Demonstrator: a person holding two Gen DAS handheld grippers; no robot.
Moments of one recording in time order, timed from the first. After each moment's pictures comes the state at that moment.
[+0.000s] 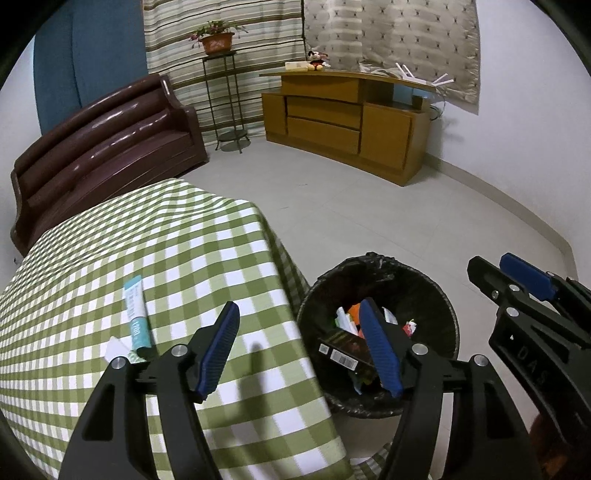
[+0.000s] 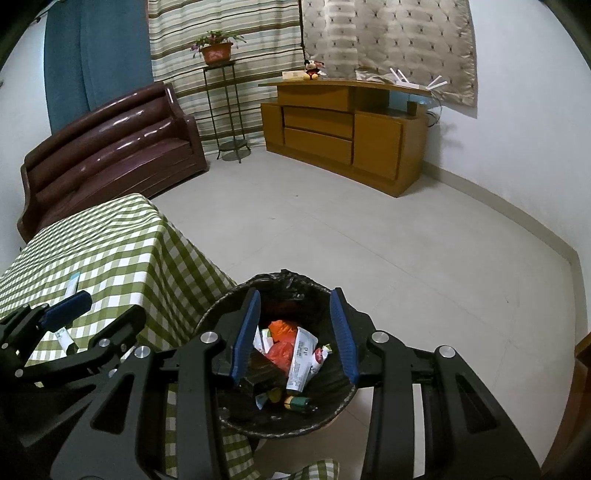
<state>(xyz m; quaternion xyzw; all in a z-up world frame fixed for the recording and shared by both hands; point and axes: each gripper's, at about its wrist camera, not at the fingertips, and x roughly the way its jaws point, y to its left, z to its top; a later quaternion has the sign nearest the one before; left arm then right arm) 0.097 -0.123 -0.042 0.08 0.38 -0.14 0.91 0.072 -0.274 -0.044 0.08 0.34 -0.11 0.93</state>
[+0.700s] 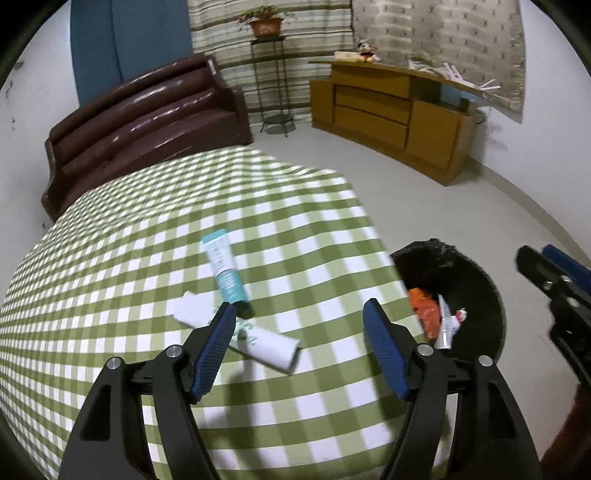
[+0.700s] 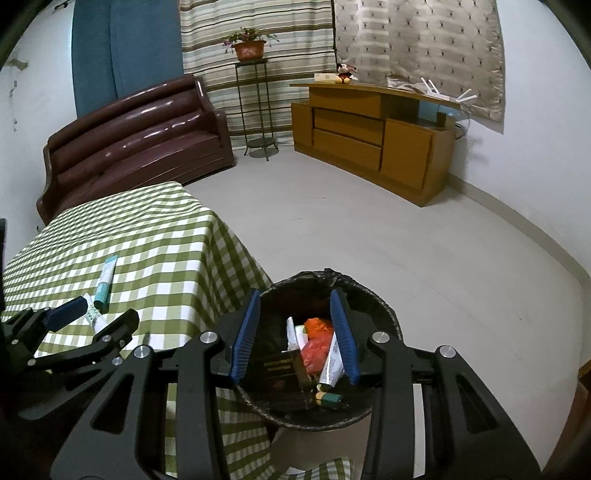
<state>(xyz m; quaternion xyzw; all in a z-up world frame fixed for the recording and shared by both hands) 0.094 -0.060 -0.052 0.06 0.41 -0.05 0.91 0.068 -0.232 -0.036 0.06 0.34 -0.06 0.93</state>
